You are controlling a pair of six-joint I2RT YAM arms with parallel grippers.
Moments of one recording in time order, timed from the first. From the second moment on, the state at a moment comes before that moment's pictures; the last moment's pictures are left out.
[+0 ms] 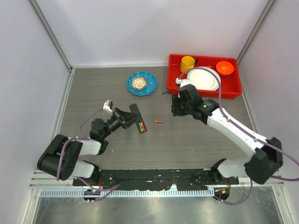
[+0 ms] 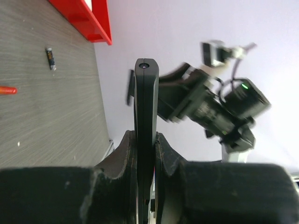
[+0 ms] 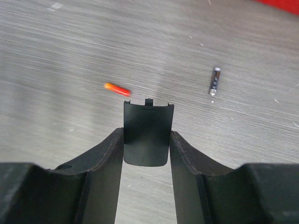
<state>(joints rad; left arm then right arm) -0.36 1.36 0.20 1.29 0.52 -1.54 0.60 1.34 1.08 -0.56 0.15 0.33</state>
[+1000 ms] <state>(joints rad) -0.60 1.65 0.34 1.29 0.18 -1.43 1.00 1.39 1.29 -0.82 0.24 0.42</state>
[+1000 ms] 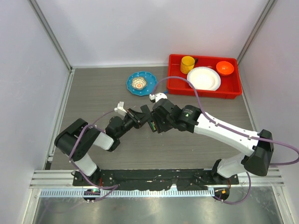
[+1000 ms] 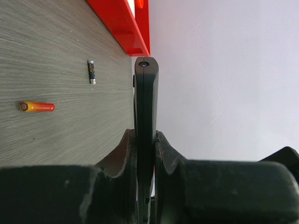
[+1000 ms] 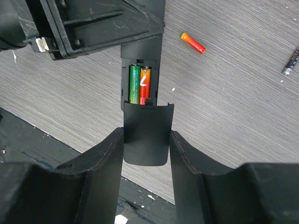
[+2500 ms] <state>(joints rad) -0.66 1.61 0.34 1.29 0.14 -1.36 1.01 1.47 1.25 -0.75 0.23 0.44</state>
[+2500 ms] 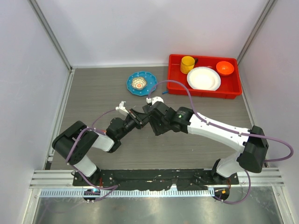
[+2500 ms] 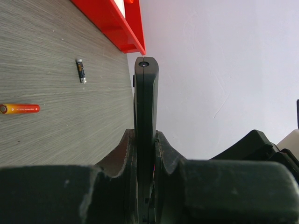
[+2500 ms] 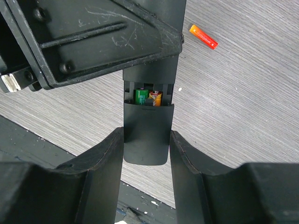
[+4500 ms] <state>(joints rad) -0.69 1.55 0.34 1.21 0.13 -1.31 0.96 1.44 1.18 -0.66 0.14 0.44</state>
